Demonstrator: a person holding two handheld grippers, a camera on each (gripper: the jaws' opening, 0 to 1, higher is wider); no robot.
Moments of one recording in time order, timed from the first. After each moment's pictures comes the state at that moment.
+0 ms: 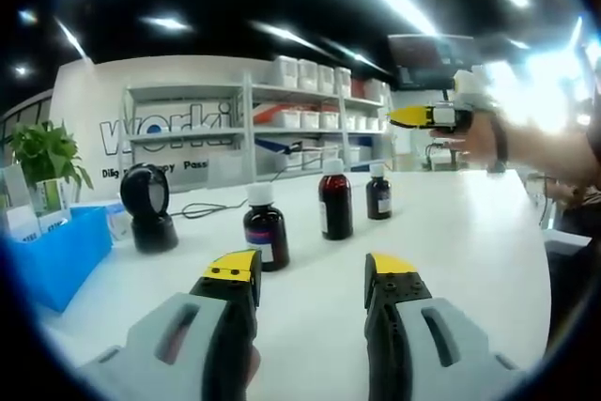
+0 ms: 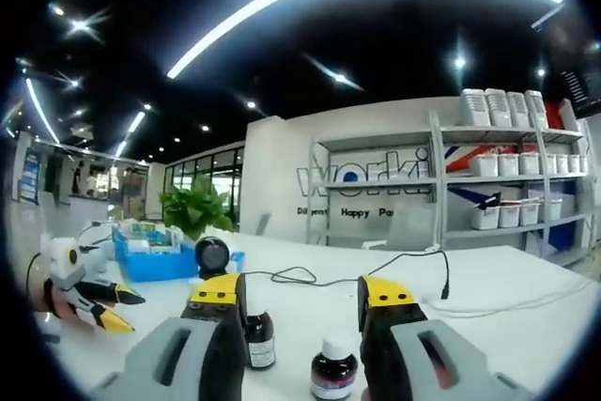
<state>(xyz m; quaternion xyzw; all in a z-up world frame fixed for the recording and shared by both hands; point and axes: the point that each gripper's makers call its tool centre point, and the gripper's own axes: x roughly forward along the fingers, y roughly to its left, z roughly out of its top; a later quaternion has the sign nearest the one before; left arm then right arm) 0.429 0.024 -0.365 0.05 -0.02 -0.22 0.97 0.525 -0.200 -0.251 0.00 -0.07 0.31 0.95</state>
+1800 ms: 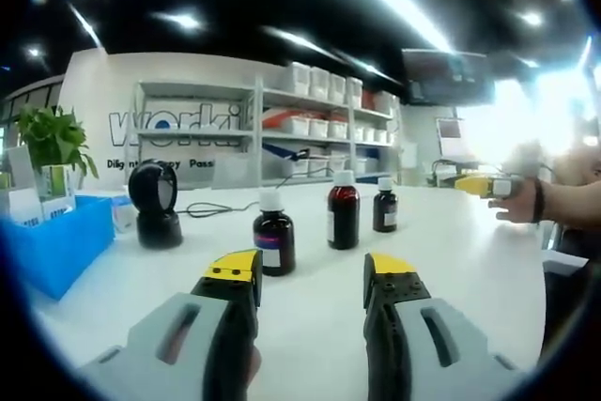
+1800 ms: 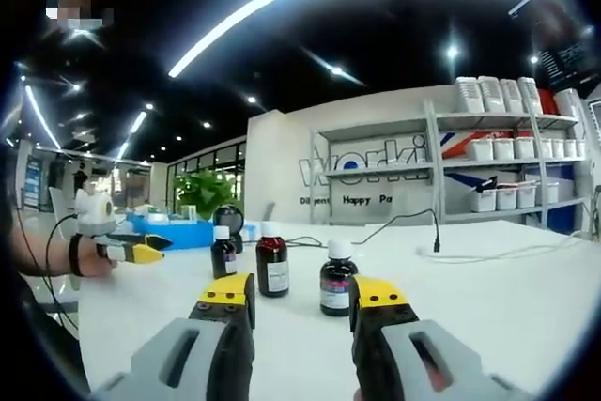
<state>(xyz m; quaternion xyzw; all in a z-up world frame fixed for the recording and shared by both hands) 0.433 0.036 -0.360 0.01 -0.03 -0.21 0.98 0.460 -0.230 -0.333 0.01 -0.04 0.32 0.94</state>
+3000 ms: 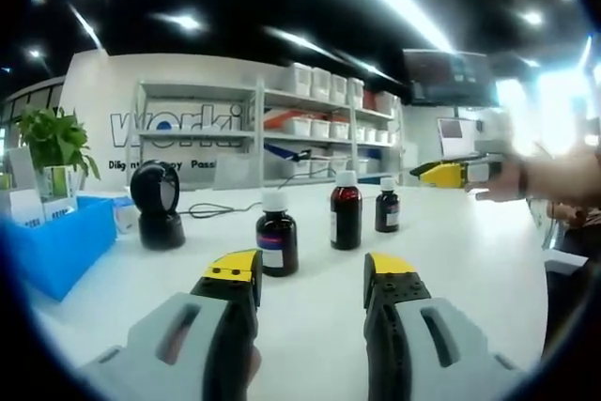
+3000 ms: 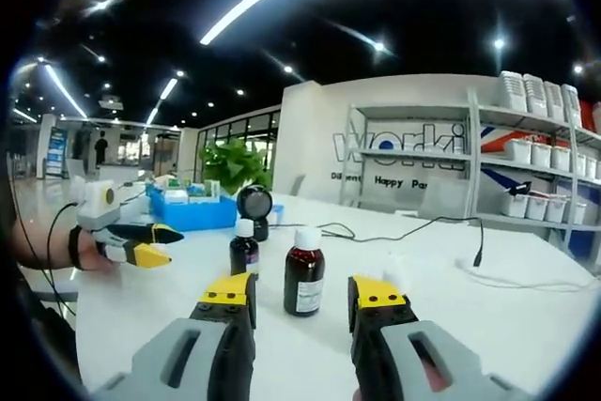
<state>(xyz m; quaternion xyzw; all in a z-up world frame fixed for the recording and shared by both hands) 0.432 0.035 -0.359 0.01 -0.03 -0.20 0.98 0.499 -0.157 -0.320 -0.07 0.01 0.39 0.92</state>
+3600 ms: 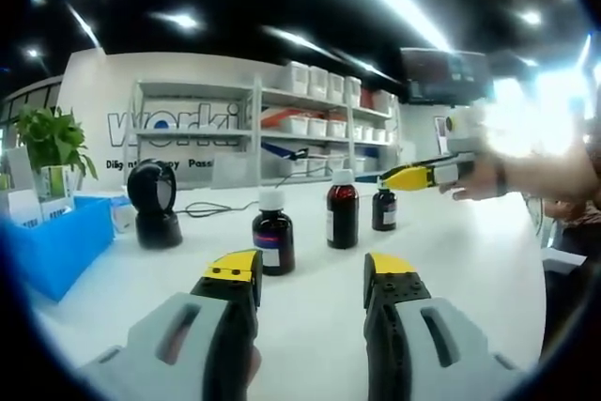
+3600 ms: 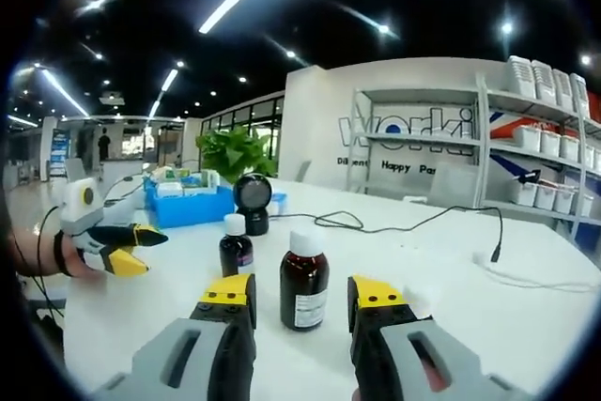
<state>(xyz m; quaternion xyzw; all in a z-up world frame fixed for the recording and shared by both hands) 0.431 0.033 -0.360 0.01 -0.03 -0.21 0.98 0.529 -0.128 -0.330 -0.06 0.04 0.40 0.91</state>
